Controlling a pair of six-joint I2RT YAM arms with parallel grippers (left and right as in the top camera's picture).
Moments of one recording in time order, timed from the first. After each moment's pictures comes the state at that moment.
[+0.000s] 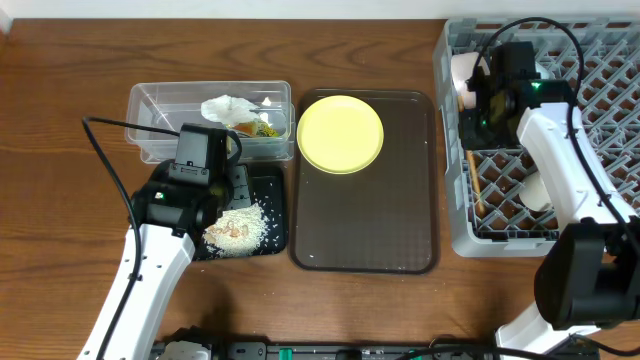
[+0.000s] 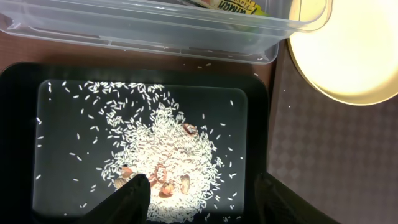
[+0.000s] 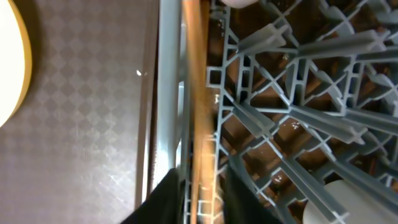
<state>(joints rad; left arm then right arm) -0.19 1.21 1.00 -0.87 -0.04 -0.34 0.05 1.81 1.48 -0.96 0.00 0.00</state>
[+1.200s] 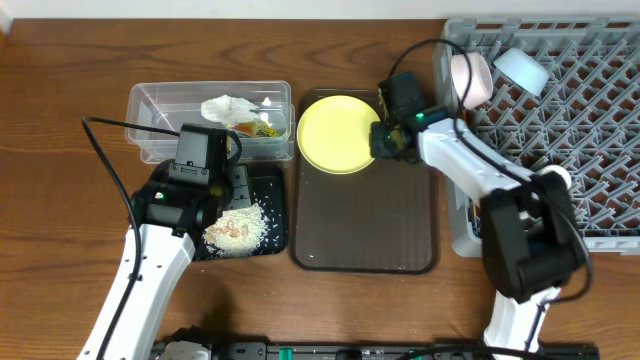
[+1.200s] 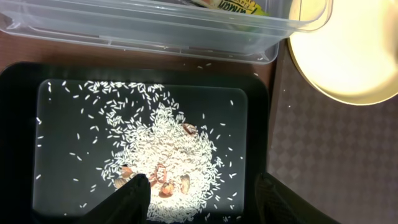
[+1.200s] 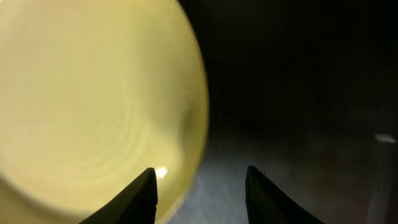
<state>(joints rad) -0.19 1.21 1.00 -0.87 -0.04 -0.34 0.40 2.02 1.38 -0.54 -0.01 0.42</state>
